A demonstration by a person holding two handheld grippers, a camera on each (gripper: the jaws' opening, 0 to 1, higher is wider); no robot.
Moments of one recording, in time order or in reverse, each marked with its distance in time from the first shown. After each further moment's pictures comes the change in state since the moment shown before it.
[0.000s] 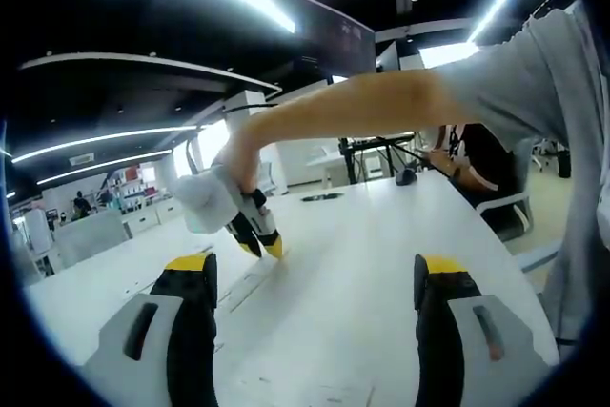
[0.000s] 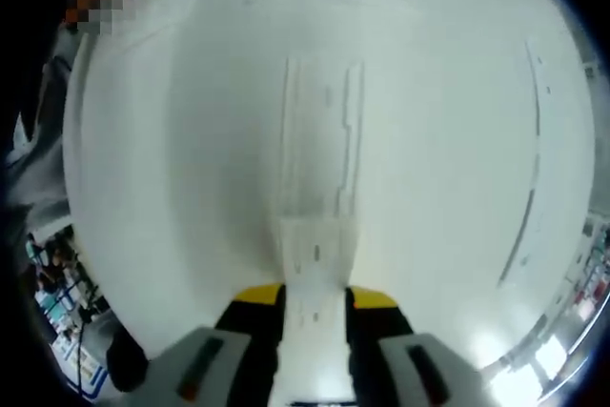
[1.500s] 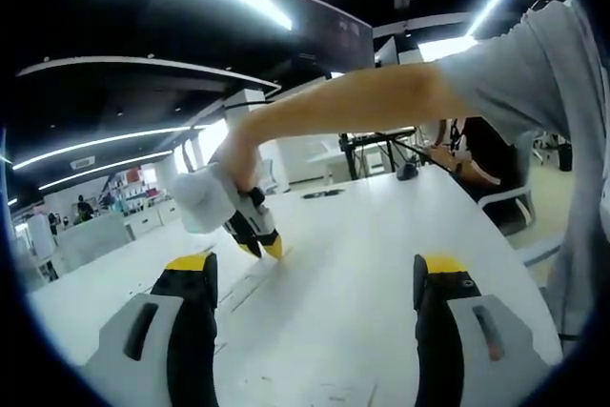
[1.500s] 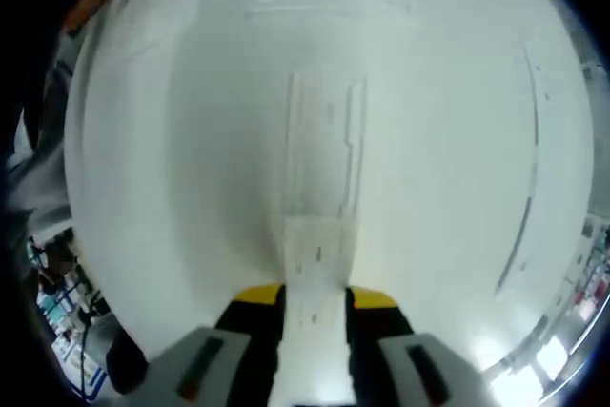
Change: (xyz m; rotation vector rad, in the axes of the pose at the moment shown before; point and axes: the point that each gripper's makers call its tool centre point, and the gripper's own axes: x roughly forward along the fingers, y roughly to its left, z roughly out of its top) left arm 0.000 -0.002 -0.004 0.021 0.015 0.007; right arm -0.002 0.007 0.010 -0.009 -0.012 -0.008
